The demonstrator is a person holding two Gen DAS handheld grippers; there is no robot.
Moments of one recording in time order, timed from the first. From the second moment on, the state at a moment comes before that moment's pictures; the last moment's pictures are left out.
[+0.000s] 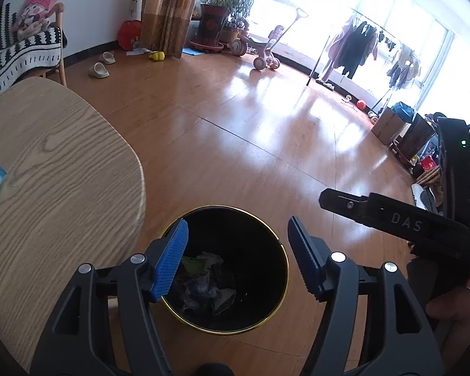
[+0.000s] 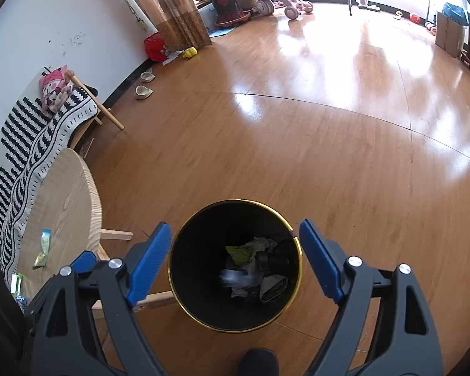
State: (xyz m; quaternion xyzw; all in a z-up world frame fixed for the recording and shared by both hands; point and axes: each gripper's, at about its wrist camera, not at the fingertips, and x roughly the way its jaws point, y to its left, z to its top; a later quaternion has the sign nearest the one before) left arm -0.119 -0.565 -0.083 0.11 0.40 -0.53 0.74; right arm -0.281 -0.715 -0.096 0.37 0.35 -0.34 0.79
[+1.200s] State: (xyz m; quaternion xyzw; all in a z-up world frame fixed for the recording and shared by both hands) left arm 0.093 -0.003 -0.015 -0.07 0.41 -0.05 0.91; right arm 0.053 -0.278 -0.013 0.12 0.42 0.03 0.90
